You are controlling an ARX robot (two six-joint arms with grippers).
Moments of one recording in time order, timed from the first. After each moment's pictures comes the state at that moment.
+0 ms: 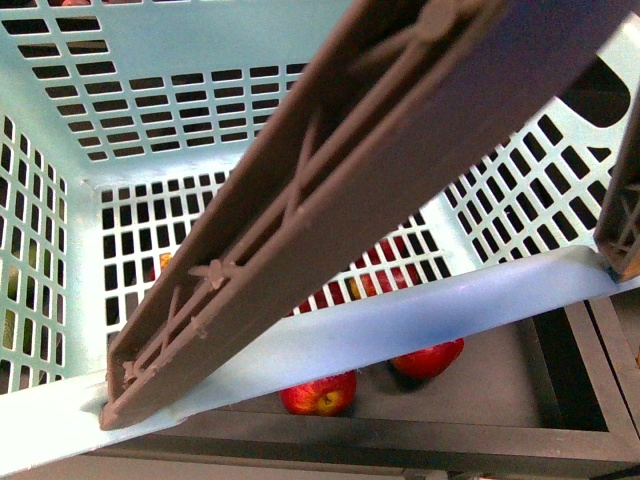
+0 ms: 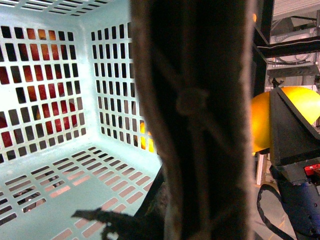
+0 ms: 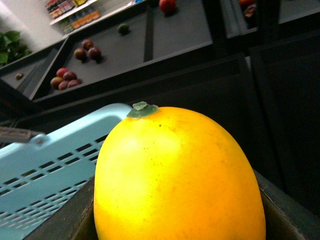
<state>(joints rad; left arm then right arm) -0.58 1.46 1.23 -0.41 0.29 -0.92 0.18 1.18 0.73 0.21 -0.01 0.40</state>
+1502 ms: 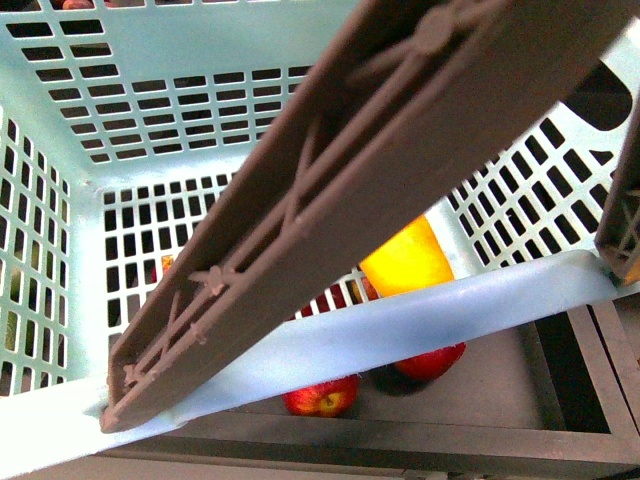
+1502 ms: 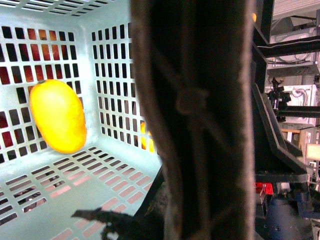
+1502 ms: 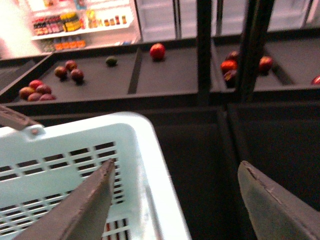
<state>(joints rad) -0.59 1.46 1.23 -0.41 0.29 -0.92 0.41 1.21 0.54 0.63 0.37 0.14</state>
